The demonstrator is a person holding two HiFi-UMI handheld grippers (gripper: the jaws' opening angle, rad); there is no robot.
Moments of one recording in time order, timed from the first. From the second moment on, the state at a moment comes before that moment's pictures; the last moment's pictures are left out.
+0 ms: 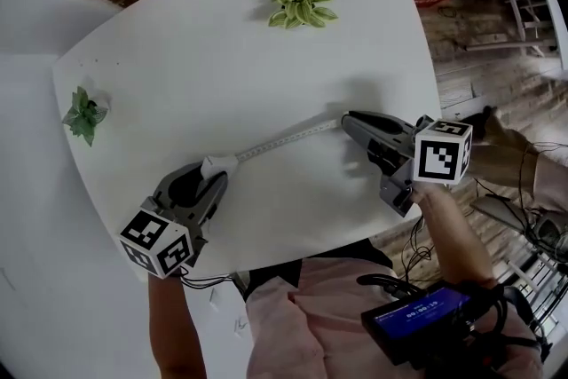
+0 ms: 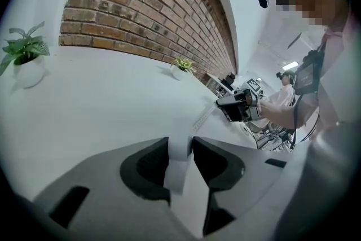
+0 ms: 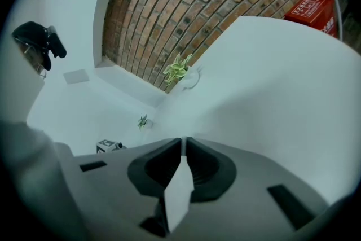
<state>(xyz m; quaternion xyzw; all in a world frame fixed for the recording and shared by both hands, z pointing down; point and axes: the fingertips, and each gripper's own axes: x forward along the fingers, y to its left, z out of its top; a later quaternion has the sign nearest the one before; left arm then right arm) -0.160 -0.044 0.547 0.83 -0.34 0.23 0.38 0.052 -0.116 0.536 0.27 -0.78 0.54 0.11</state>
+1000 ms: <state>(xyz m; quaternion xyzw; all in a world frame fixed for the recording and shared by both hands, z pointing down) -0.152 -0.051 0.542 0.84 -0.34 0.21 0.38 0.044 -0.125 0.531 0.27 -0.79 0.55 0.10</state>
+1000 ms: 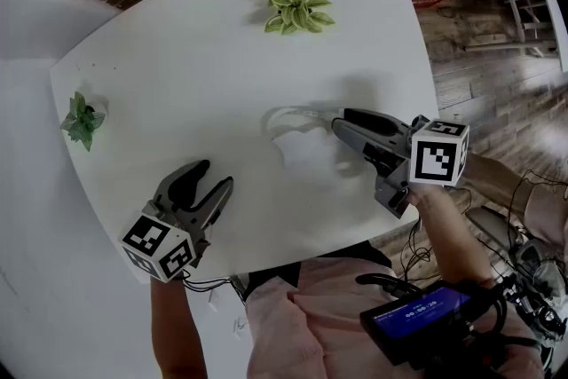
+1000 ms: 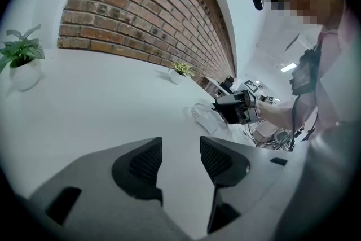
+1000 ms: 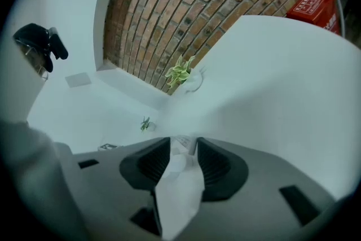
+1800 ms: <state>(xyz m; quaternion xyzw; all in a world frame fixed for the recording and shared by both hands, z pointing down) -0.144 -0.043 0.531 0.84 -0.33 0.19 0.37 0.043 -0.115 0.531 0.27 -0.82 0.48 0.16</state>
